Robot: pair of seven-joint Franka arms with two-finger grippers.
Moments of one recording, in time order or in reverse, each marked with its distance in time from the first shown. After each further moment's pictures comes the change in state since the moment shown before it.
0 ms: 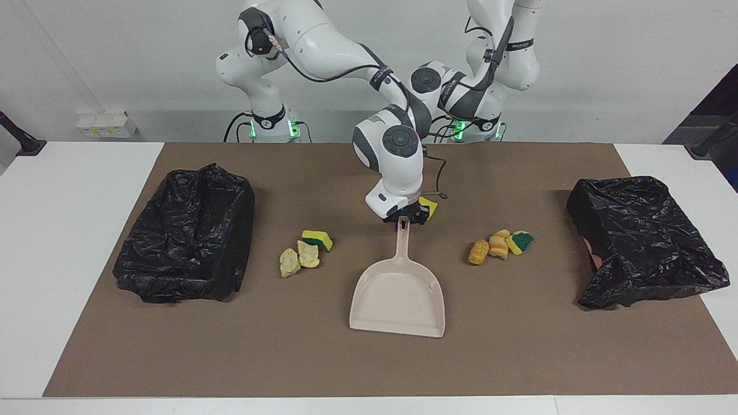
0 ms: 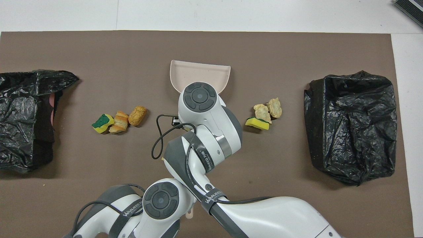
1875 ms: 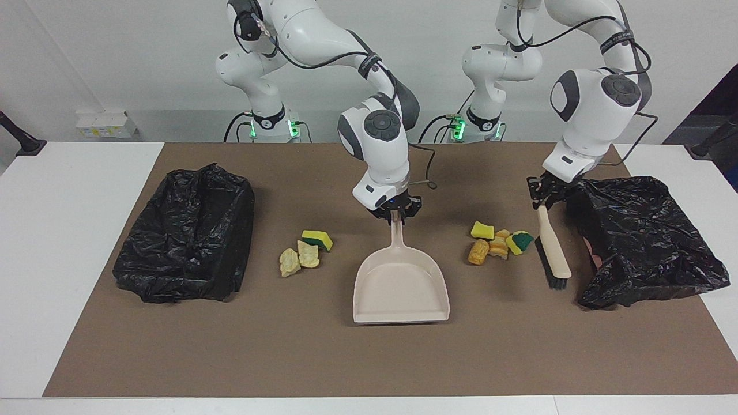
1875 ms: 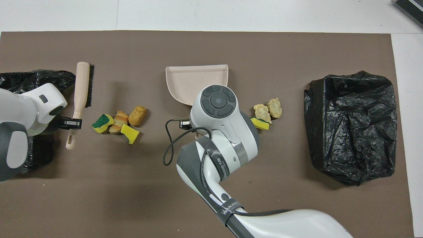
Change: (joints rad) left arm 0.769 0.065 0.017 0.321 0.207 -0.186 0.742; right arm -0.012 -0.155 -0.008 -0.183 -0.006 0.060 -0.219
